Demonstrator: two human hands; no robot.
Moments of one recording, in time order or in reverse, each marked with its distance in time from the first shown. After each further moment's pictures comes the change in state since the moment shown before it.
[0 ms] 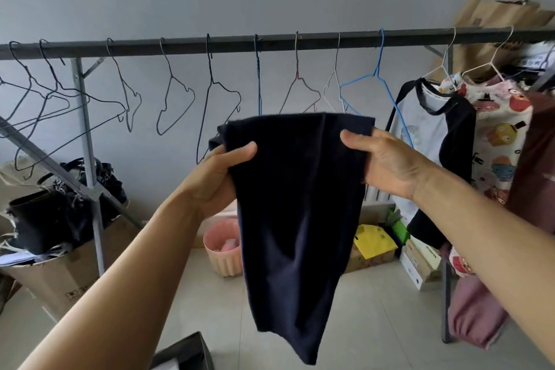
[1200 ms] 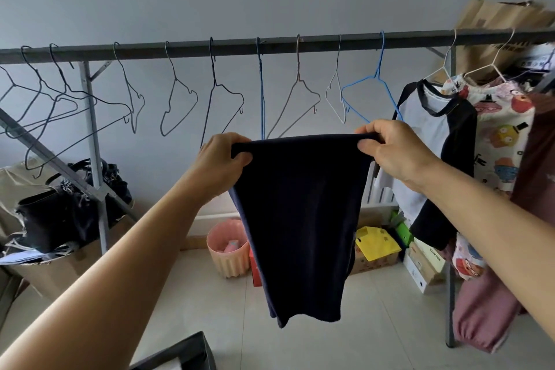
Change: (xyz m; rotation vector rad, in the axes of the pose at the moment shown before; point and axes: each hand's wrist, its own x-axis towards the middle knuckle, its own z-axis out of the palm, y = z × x) left_hand 0.002 0.016 0.009 1.160 0.390 0.237; right_hand -0.002 -0.006 -0.014 -0.805 0.293 -0.273
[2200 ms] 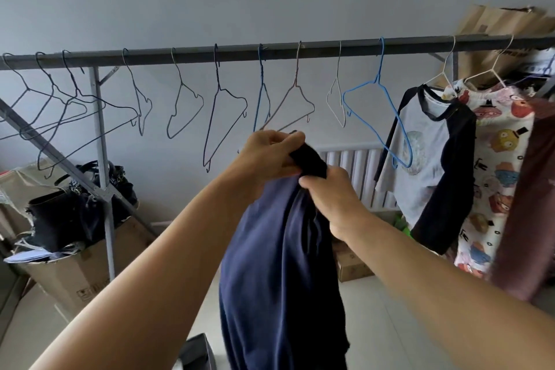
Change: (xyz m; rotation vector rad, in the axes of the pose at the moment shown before) left_hand -0.013 0.069 0.026 -0.705 -0.154 -0.218; right_hand -0.054 -0.040 0.092 0.439 0.002 0.262
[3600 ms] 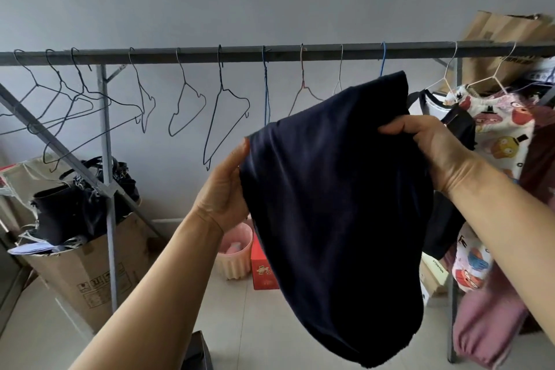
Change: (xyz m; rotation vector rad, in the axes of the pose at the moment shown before) left_hand -0.021 -0.048 -0.035 -0.698 -0.240 -0.028; right_hand 0.016 -0.060 -0.124 0.369 -0.368 0.099
